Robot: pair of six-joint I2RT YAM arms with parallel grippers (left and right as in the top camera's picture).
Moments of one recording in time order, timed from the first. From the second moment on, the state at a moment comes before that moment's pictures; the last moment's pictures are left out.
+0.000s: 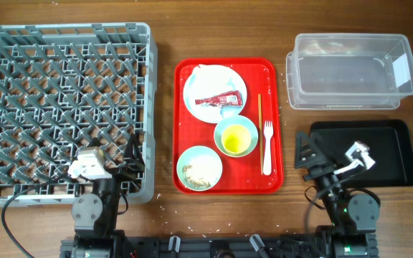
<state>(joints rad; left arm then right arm) -0.05 0.01 0.01 -0.07 -0.03 -0.32 0.00 0.02 0.01 0.07 -0.31 0.99</state>
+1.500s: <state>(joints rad) -0.05 0.02 0.01 -0.07 -0.03 -0.32 0.46 1.88 1.52 -0.51 -0.19 0.61</state>
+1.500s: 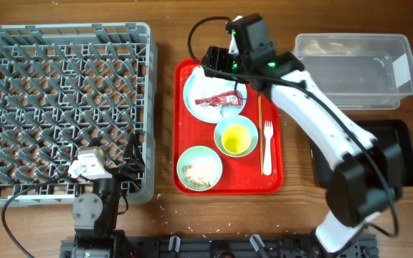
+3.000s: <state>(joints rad) -0.05 0.02 0.01 -0.07 -0.03 -0.32 0.27 1.73 1.51 -0.47 -0.13 0.81</state>
